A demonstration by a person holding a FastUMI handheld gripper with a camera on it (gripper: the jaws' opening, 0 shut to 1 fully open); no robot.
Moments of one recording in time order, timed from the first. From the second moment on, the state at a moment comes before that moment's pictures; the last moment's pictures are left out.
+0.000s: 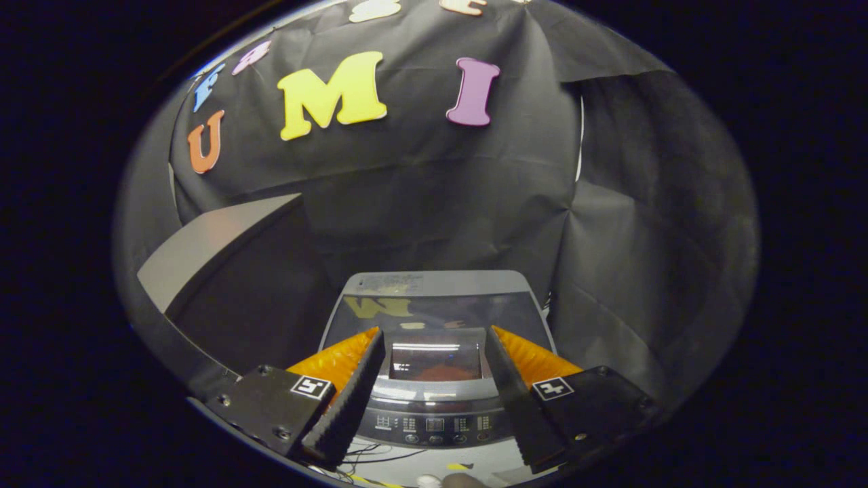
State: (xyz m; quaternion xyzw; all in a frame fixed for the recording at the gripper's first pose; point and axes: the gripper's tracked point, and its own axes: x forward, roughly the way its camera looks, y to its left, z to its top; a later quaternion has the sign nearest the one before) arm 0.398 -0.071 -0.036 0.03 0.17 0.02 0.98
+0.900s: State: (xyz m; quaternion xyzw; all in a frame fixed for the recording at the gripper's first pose) arm 0.086 -0.039 0.001 0.03 0.03 0.01 1.00
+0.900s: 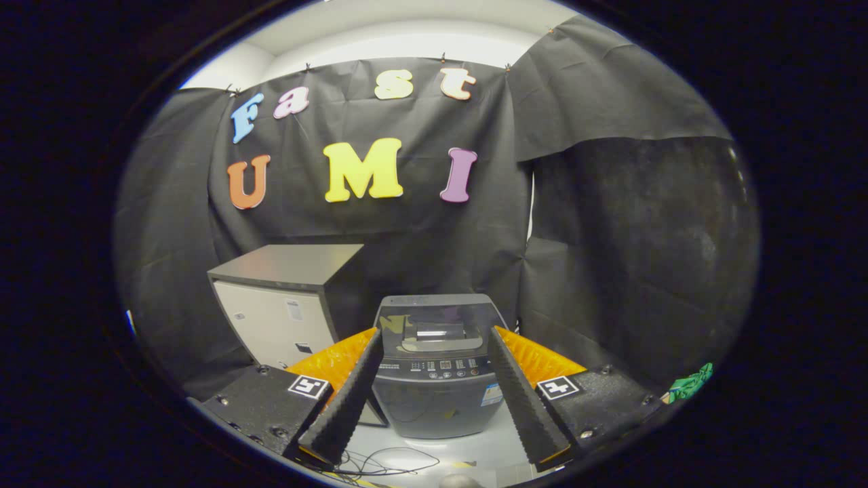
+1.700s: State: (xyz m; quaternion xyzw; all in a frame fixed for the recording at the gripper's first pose) arm 0.005 -0.052 -0.037 0.02 0.03 0.00 1.00
